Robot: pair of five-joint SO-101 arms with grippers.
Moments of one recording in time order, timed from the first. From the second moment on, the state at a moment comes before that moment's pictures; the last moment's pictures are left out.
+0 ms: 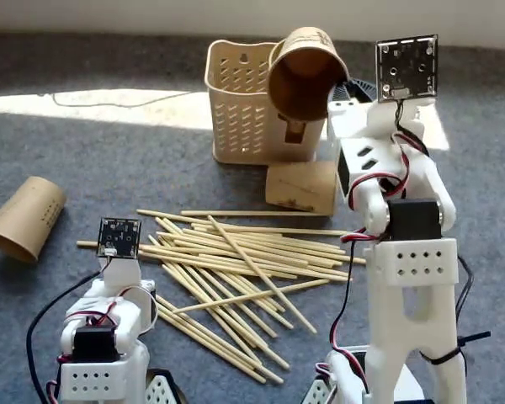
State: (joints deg) left arm -7.7 -103.9 96.0 76.0 1.9; right arm -8.0 -36.3 19.0 40.2 7.8
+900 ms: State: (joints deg) left arm -7.7 -103.9 96.0 76.0 1.9; right arm -8.8 -27.6 17.8 29.8 7.8
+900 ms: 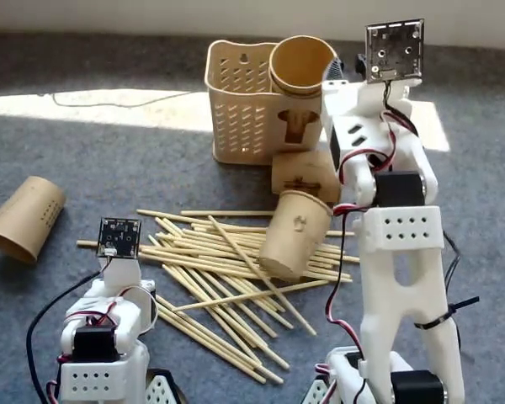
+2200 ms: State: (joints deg) left arm -7.7 -103.9 96.0 76.0 1.9; right arm -0.4 -52.3 37.2 77.8 10.7
